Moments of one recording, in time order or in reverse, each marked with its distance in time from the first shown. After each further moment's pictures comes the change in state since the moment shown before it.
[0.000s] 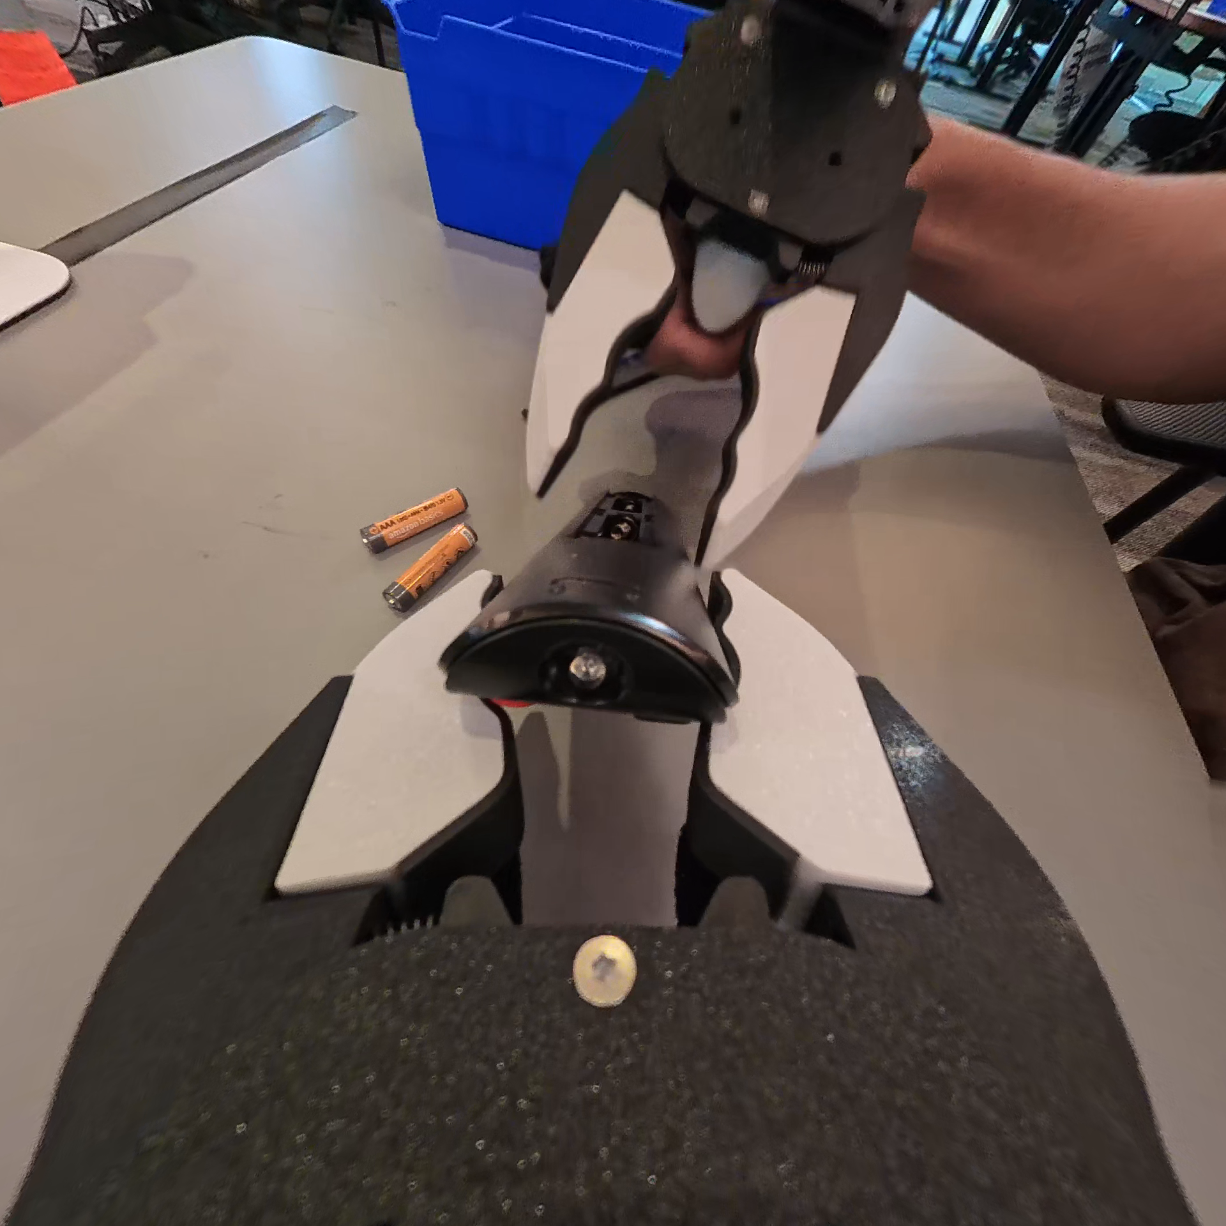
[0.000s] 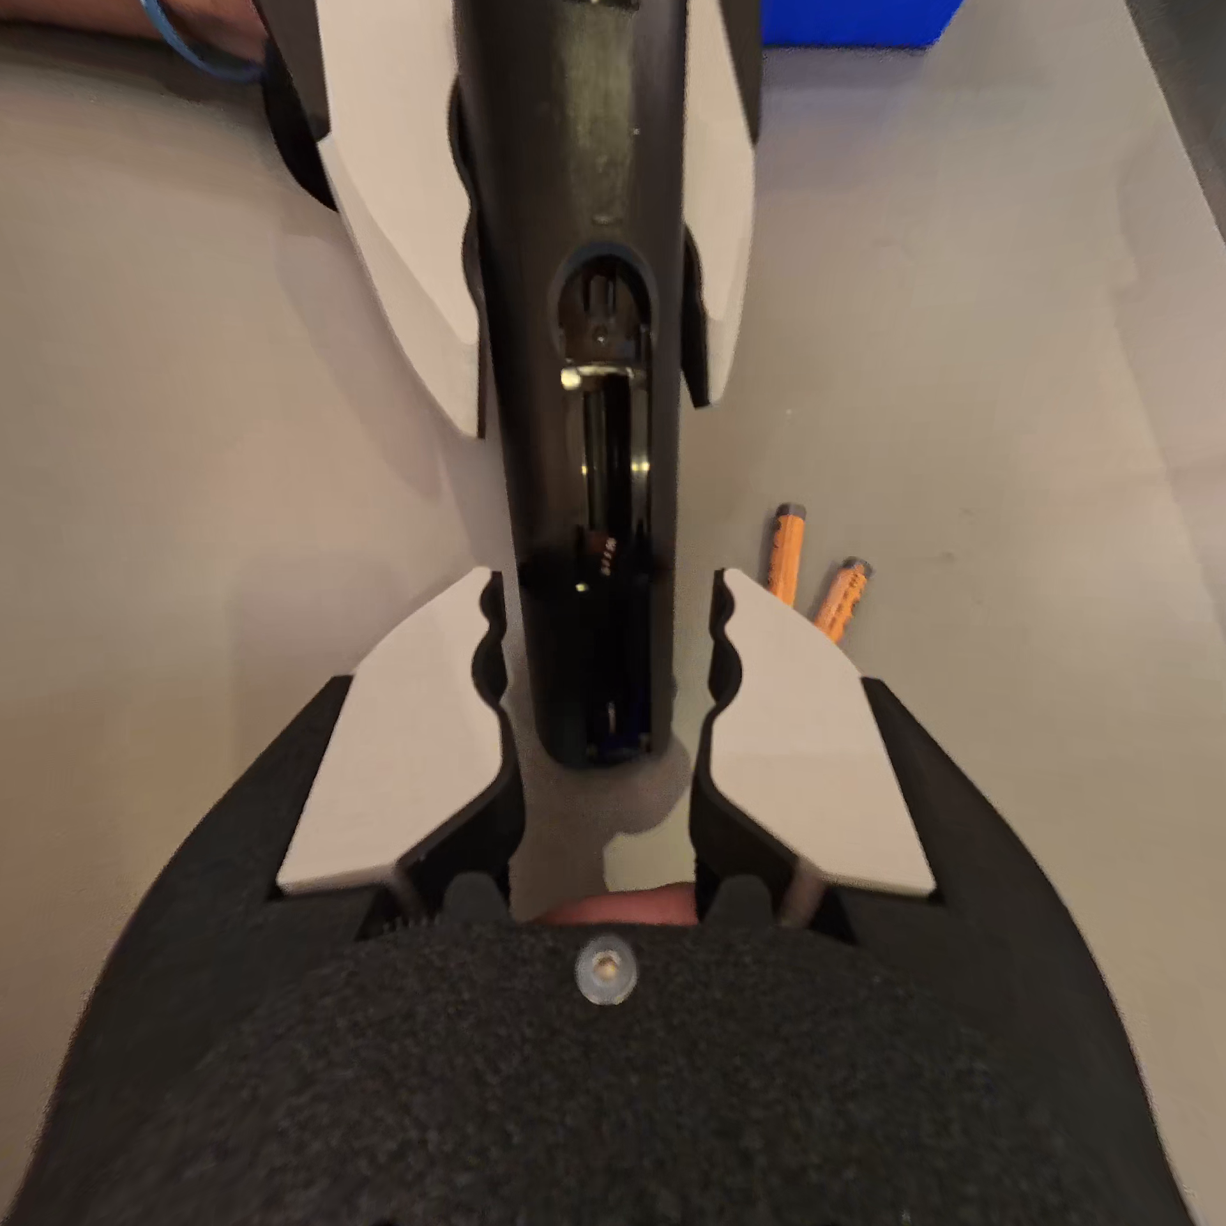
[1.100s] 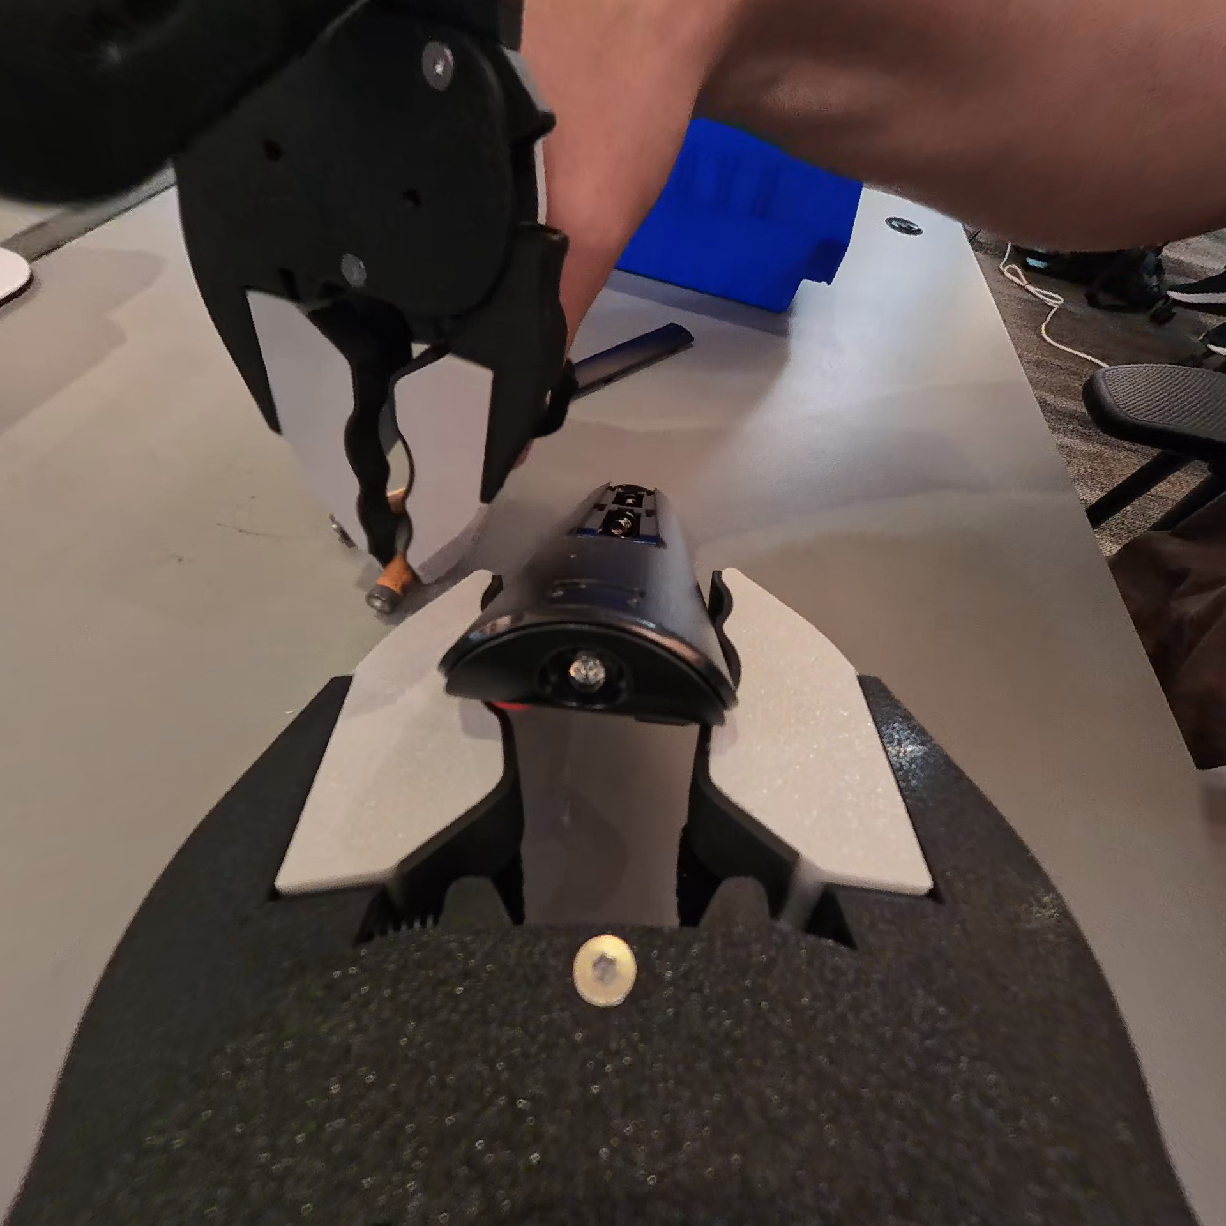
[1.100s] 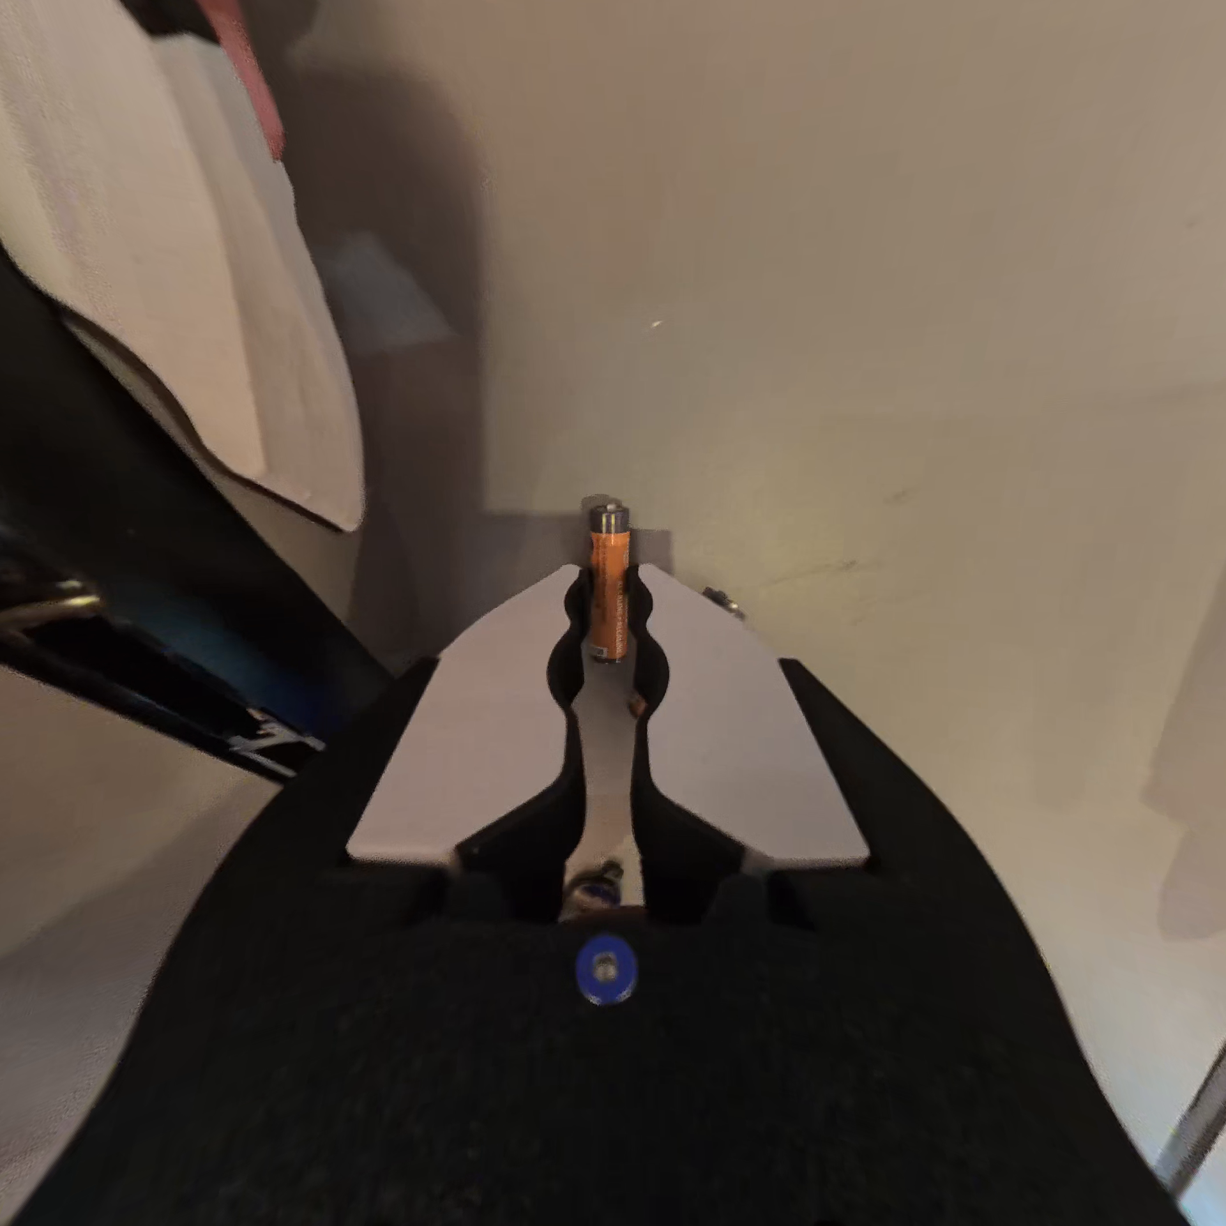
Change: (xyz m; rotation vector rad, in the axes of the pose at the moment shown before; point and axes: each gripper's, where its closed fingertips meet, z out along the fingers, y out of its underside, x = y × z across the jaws) left arm 0.005 0.002 0.001 -0.011 0.027 0.008; right arm 0.062 0.019 0.040 -0.583 -0.099 0.015
